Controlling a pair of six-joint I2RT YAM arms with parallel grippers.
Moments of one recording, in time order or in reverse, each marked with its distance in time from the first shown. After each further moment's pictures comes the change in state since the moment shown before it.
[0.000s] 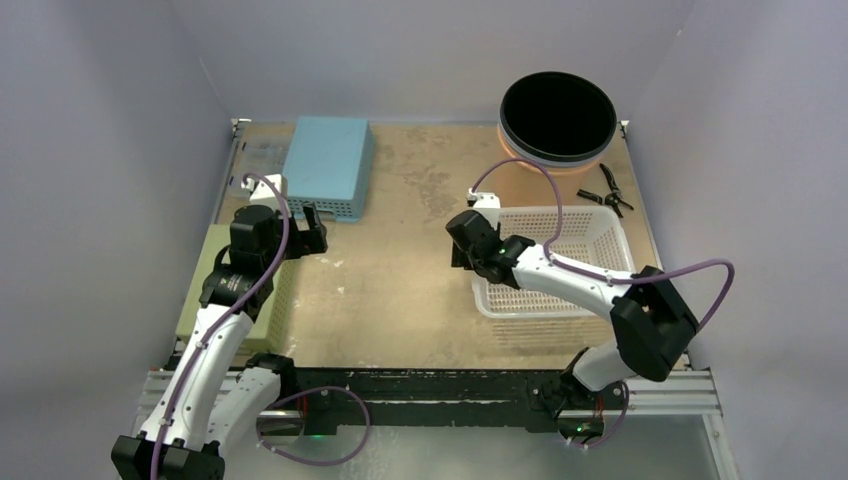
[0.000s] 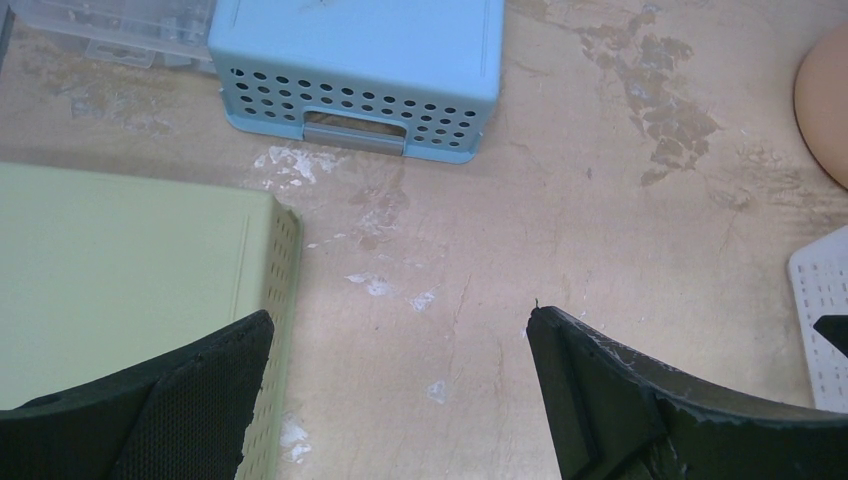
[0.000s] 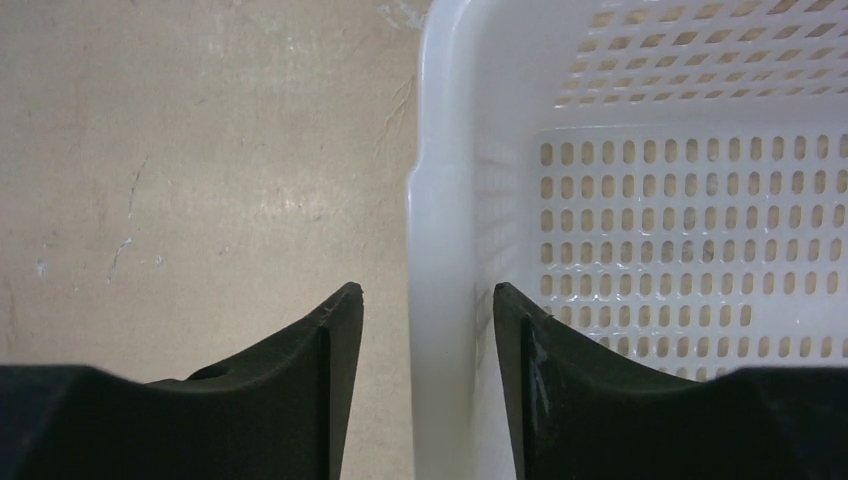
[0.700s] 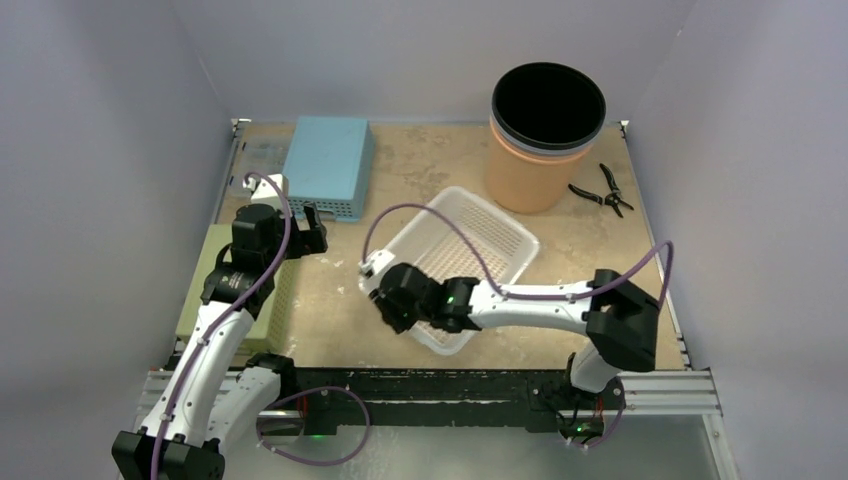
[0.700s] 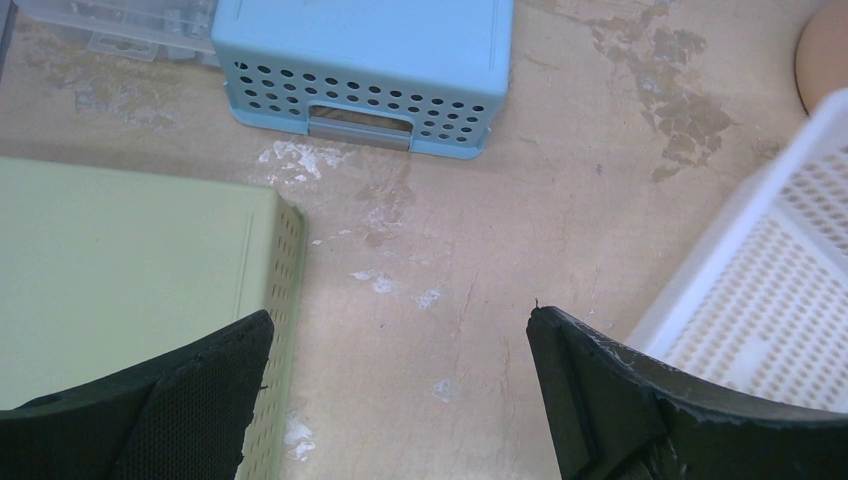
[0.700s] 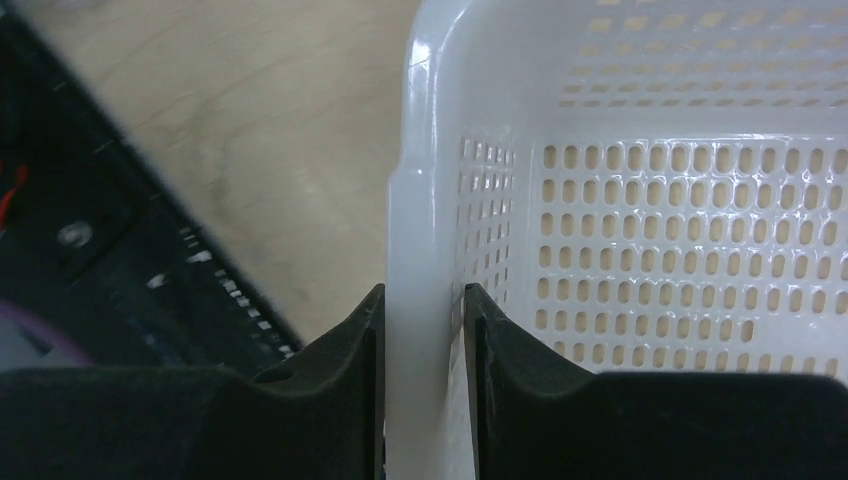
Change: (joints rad) left arm 0.000 0.016 0.000 0.000 -0.007 0.006; right arm 0.392 0.119 0.102 0.105 -0.340 -0.286
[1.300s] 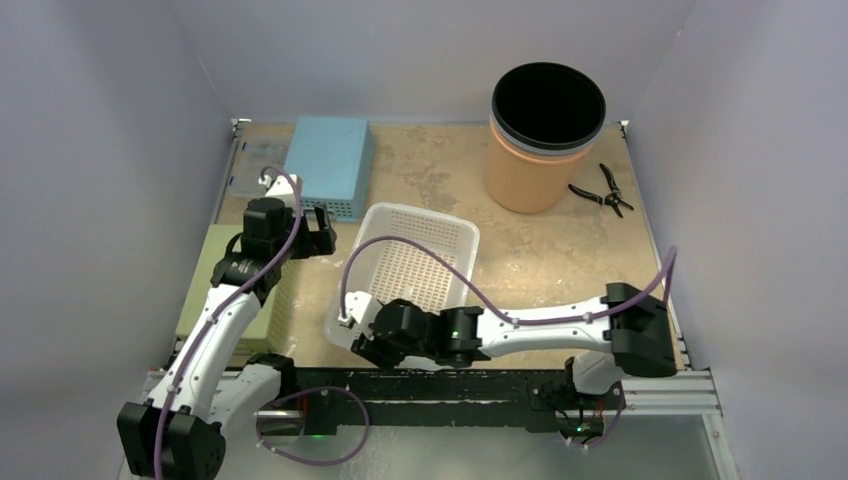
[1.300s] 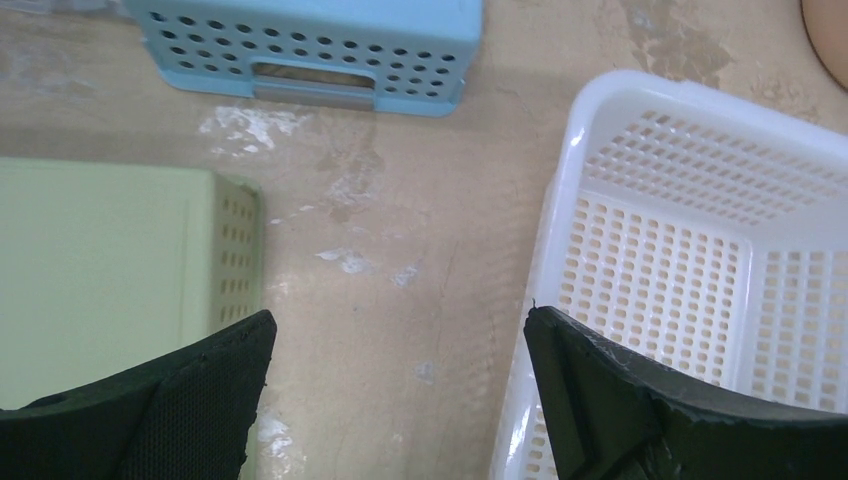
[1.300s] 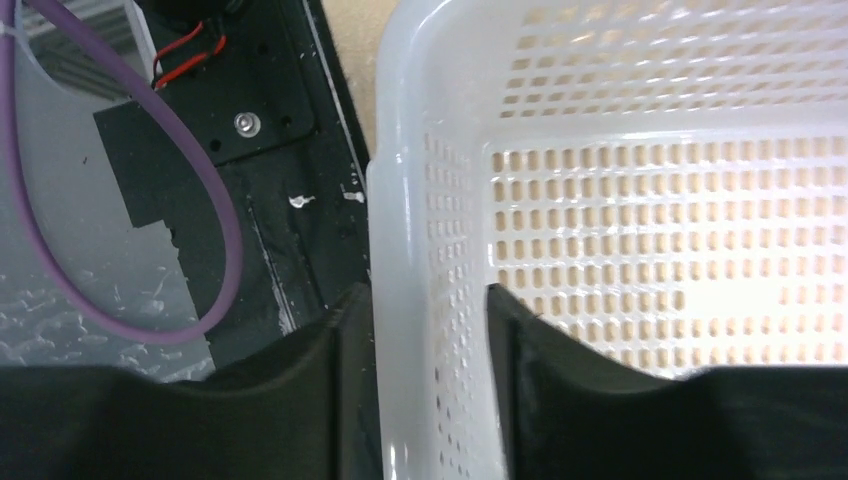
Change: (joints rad) left arm 0.000 0.087 0.000 0.006 0.065 0.003; right arm 0.242 -0.003 0.022 0.084 -0.015 -0.241
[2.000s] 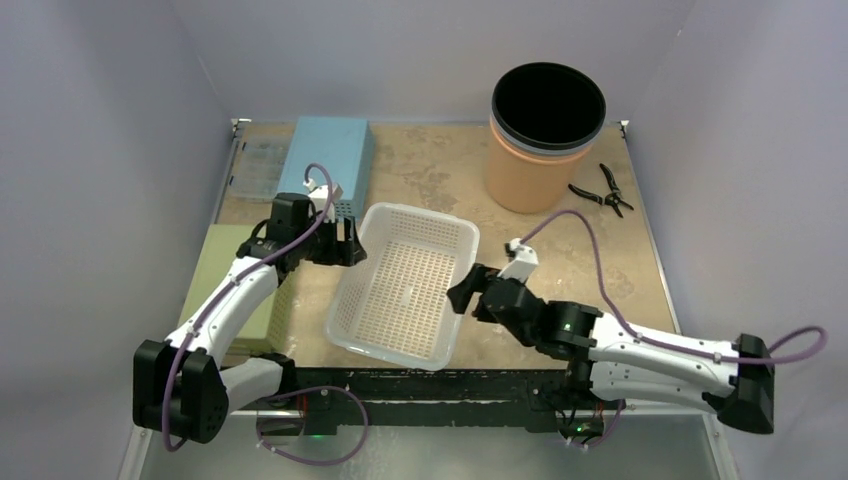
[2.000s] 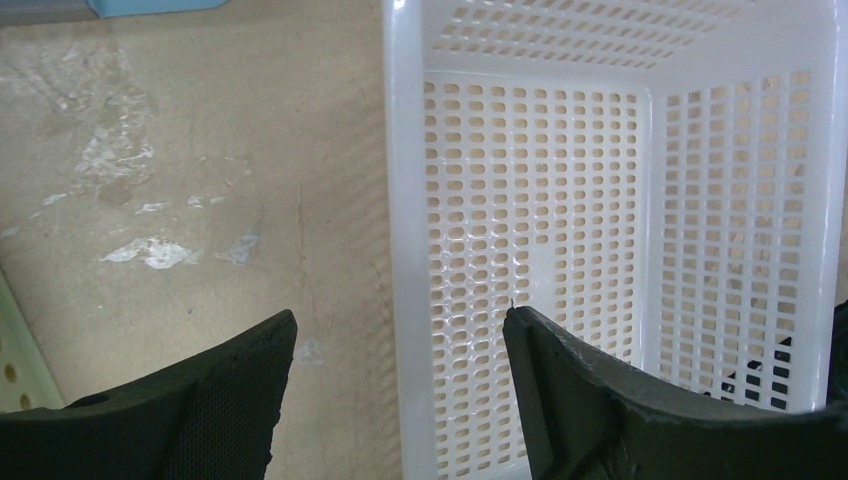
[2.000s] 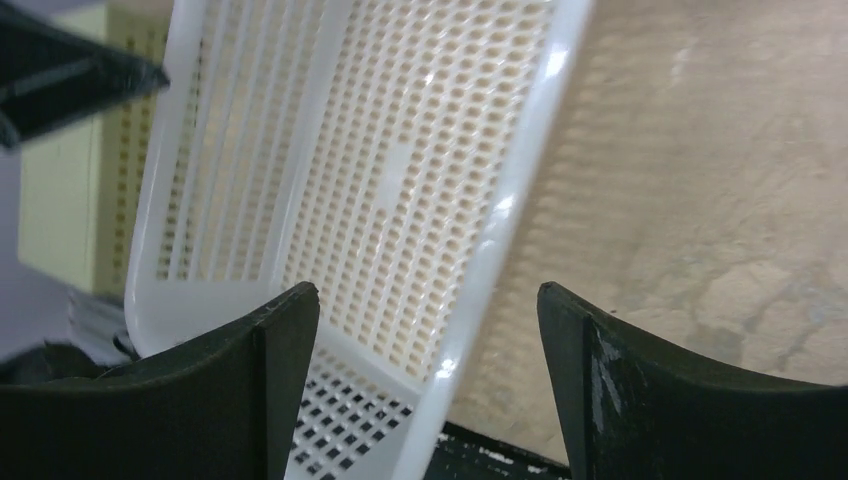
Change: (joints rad) left arm -0.035 0.238 0.000 0.039 0.360 0.043; right arm -0.208 -0.657 -0.408 -0.219 0.430 0.919
